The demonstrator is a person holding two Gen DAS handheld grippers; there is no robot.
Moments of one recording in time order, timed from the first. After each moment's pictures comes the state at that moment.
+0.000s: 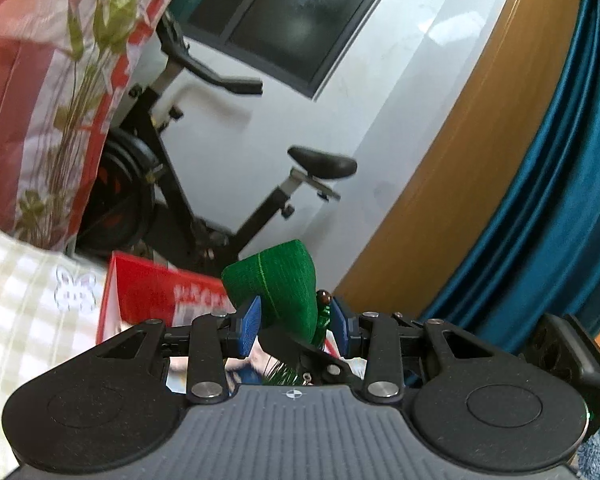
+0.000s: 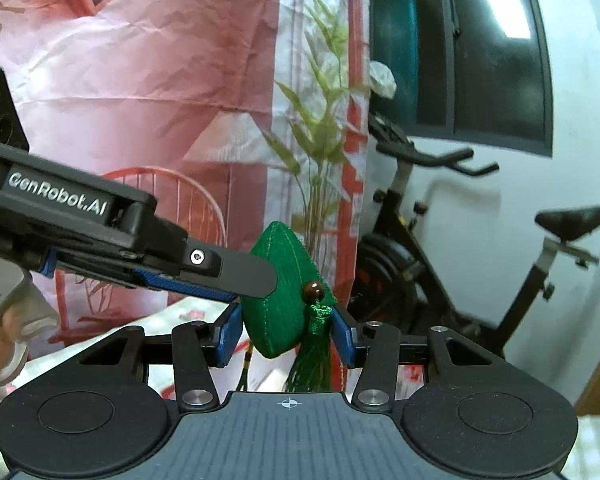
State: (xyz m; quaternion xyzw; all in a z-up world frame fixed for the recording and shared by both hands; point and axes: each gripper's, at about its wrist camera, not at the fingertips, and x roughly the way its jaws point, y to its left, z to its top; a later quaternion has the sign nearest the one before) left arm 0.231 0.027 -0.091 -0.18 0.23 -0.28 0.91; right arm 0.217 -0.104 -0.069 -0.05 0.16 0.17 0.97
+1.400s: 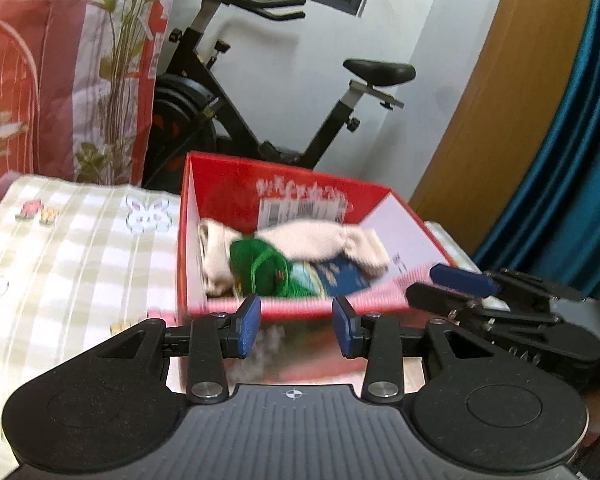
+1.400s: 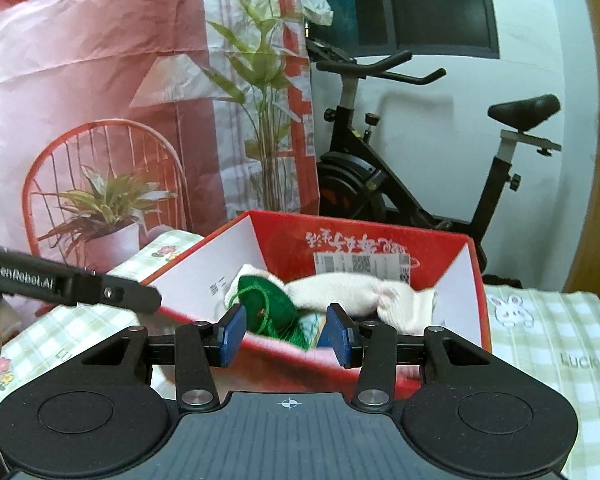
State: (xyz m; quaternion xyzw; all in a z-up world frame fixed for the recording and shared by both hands) left arm 0.202 0.042 -0.150 -0.08 0.34 -0.22 0.91; right arm 0.169 -0.147 -0.144 0.03 0.26 0.11 0.96
